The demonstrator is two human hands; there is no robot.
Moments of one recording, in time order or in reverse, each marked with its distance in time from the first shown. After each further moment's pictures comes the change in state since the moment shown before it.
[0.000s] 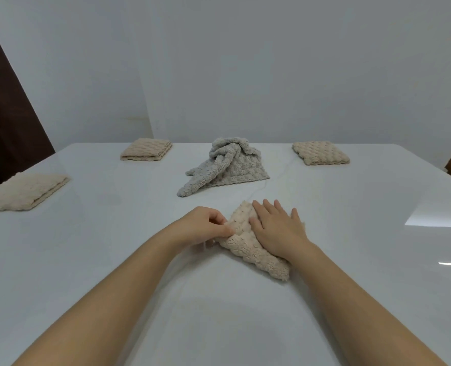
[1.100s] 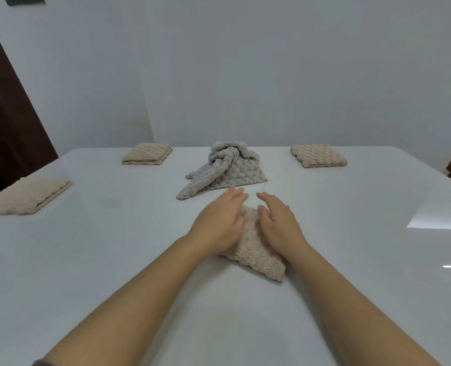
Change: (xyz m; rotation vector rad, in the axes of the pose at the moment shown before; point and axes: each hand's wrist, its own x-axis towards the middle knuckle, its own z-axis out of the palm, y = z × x) left_hand 0.017 0.015 0.034 0.629 0.275 0.443; right_hand -0.008 0.003 -0.005 0.549 0.301 -0.062
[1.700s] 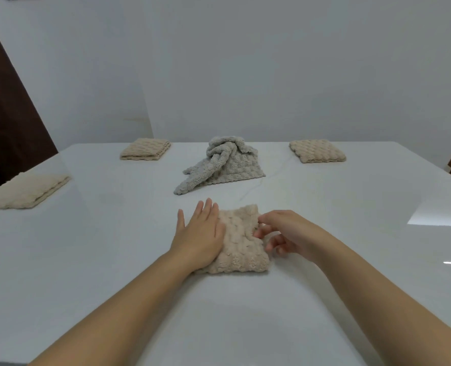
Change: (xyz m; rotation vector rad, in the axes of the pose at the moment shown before) left_hand -0.035 -0.009 0.014 0.173 -0.240 -0.338; right_hand -0.023 -0.012 -0.046 0.547 -0.403 0.520
